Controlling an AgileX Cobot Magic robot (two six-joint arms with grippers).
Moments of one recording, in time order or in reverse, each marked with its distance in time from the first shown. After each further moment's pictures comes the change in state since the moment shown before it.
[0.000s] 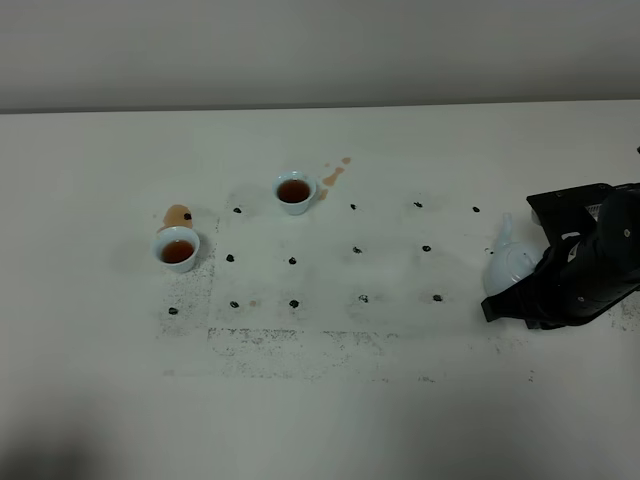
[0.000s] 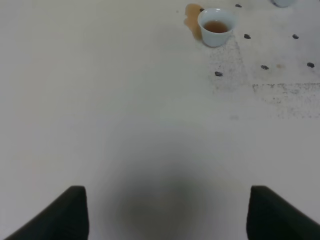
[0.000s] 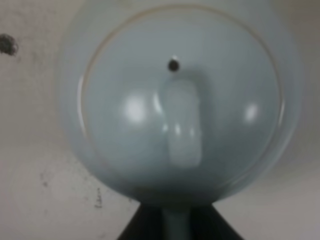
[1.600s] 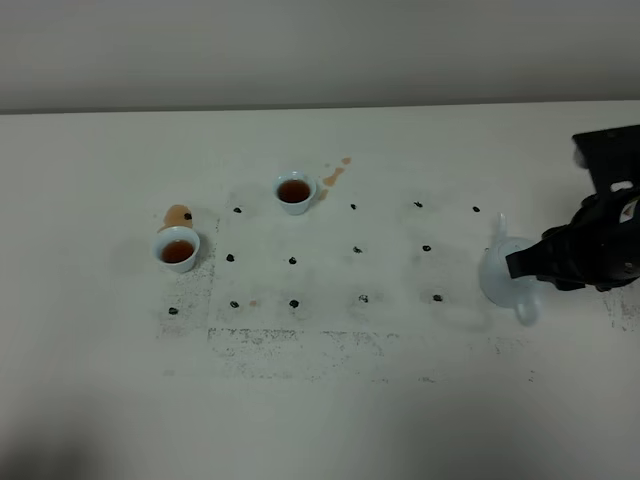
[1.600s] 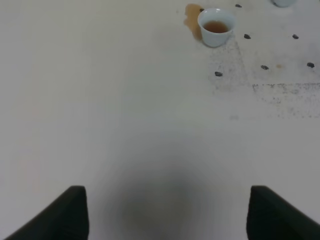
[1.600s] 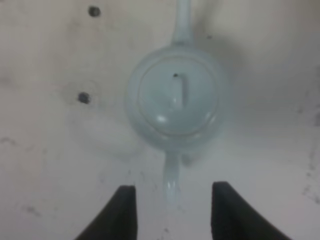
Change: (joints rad) left arm 0.000 0.000 0.000 0.000 0.000 0.001; right arm -0.003 -0.329 -0.001 0.002 0.110 0.019
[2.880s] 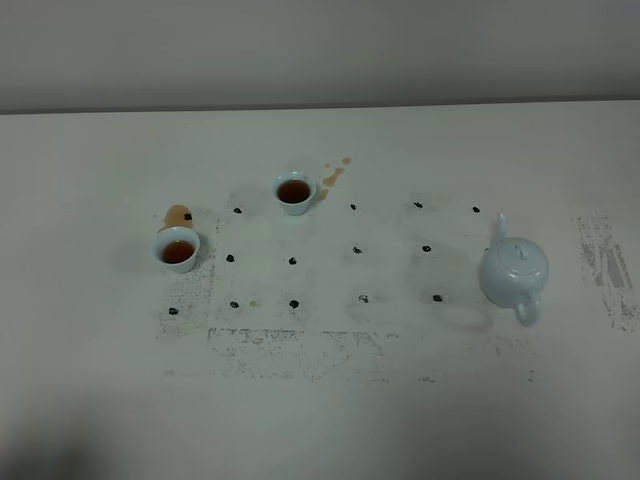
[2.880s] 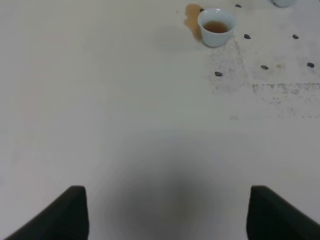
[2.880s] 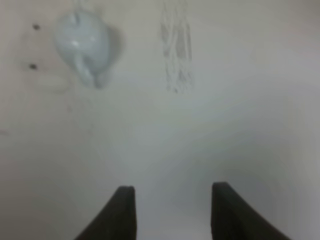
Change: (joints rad) left arm 0.000 0.000 0.000 0.000 0.000 0.000; right arm -0.235 -1.213 0.250 -0.075 0.571 0.008
